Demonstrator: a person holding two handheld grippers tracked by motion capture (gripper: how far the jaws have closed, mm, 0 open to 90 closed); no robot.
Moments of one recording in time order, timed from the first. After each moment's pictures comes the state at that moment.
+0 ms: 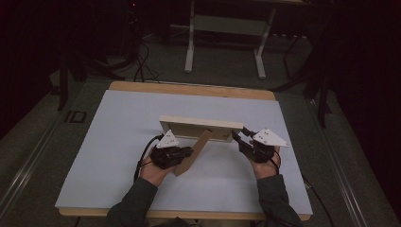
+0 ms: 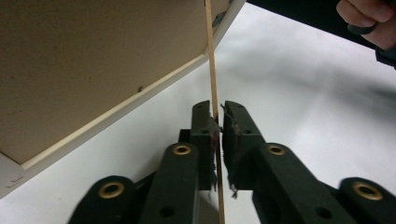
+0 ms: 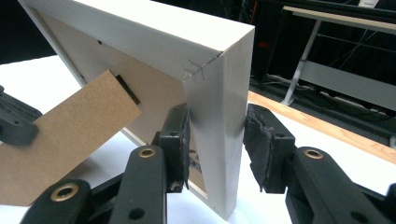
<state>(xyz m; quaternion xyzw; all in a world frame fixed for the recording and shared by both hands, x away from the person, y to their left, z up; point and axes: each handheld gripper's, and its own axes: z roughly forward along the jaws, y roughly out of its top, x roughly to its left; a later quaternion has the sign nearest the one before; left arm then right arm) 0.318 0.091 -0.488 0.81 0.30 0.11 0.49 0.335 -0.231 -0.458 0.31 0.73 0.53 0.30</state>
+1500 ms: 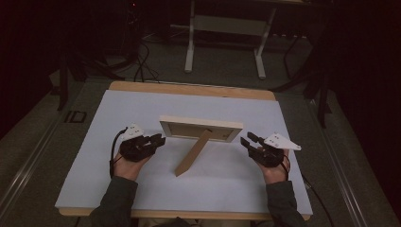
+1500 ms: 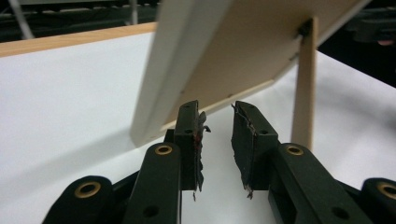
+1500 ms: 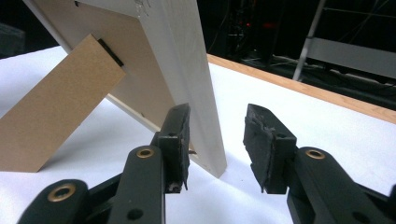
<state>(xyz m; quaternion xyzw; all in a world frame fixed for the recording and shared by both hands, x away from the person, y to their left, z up) 0.319 0.172 -0.475 0.74 0.40 0.16 0.51 0.331 -0.264 -0.472 0.34 0.74 0.52 0.26</state>
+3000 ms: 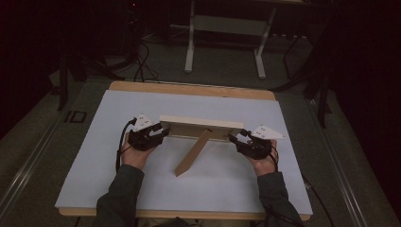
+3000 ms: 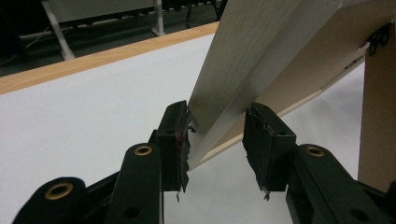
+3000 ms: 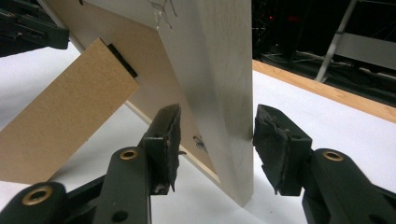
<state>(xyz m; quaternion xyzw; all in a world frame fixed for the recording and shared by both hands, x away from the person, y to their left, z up) 0.354 0.156 -0.475 0.75 0.39 0.22 0.48 0.357 -0.235 -0.473 0.32 0.76 0.52 0.23</state>
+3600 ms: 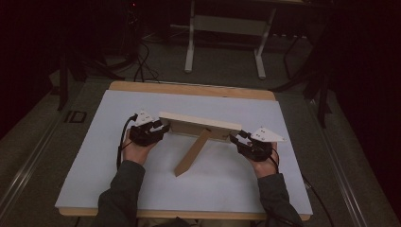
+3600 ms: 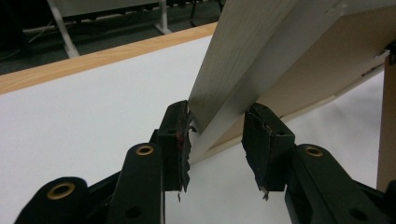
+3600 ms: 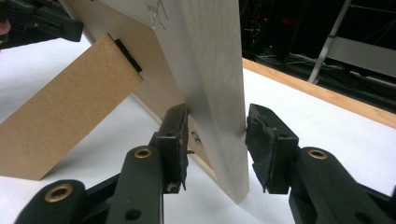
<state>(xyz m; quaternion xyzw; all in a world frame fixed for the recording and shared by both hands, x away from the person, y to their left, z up) 0.370 0.155 -0.474 0.75 0.41 0.22 0.48 0.349 -0.233 -0.472 0.31 0.76 0.51 0.25</state>
